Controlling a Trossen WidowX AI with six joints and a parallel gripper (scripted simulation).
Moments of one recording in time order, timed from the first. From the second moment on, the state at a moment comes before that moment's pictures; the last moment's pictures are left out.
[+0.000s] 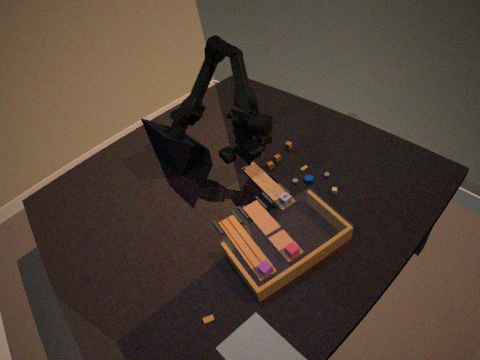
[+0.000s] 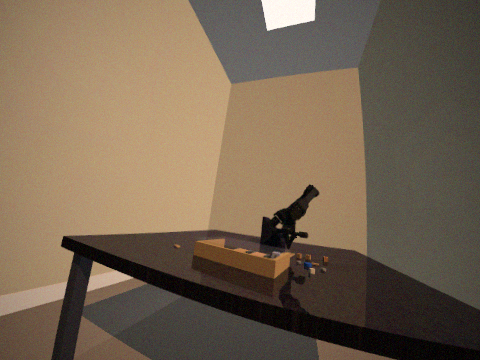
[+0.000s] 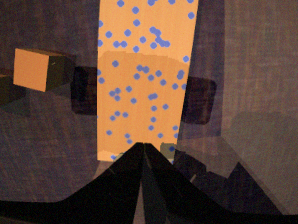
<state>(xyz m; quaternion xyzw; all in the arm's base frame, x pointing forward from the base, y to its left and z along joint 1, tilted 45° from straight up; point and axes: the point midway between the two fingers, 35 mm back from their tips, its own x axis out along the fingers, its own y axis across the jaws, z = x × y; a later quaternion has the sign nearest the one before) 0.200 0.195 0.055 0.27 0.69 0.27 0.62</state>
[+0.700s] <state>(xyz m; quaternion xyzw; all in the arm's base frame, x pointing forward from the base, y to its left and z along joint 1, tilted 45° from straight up) 0.270 0.184 0.067 0.22 0.67 0.32 0.63</state>
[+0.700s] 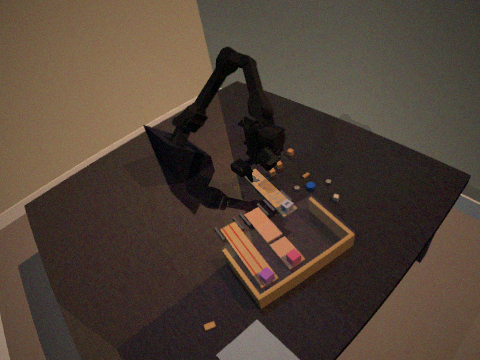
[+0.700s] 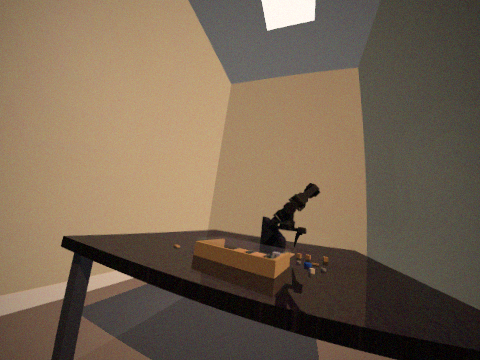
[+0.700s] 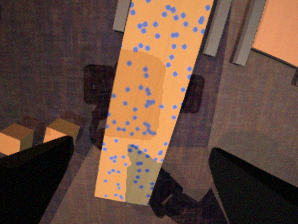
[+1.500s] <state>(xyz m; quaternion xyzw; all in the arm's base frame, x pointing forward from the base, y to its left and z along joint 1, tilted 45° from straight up) 0.369 0.179 0.068 0.22 0.67 0.32 0.64</state>
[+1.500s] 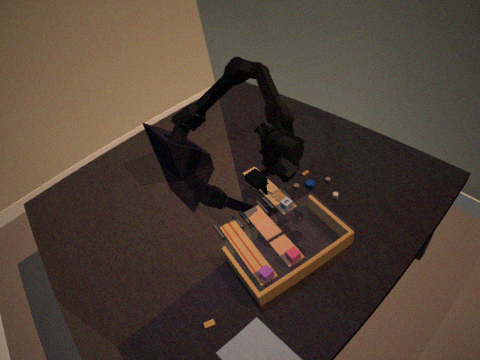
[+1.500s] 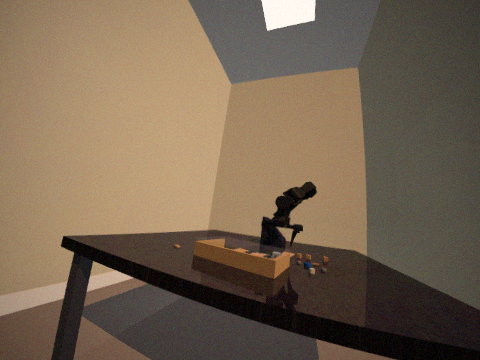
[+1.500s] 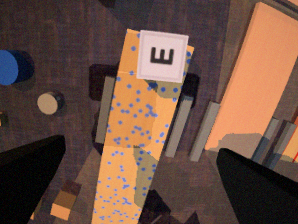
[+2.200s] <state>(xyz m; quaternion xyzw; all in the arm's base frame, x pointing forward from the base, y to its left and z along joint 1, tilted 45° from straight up) 0.422 0.184 0.061 0.22 0.66 0.33 0.64</state>
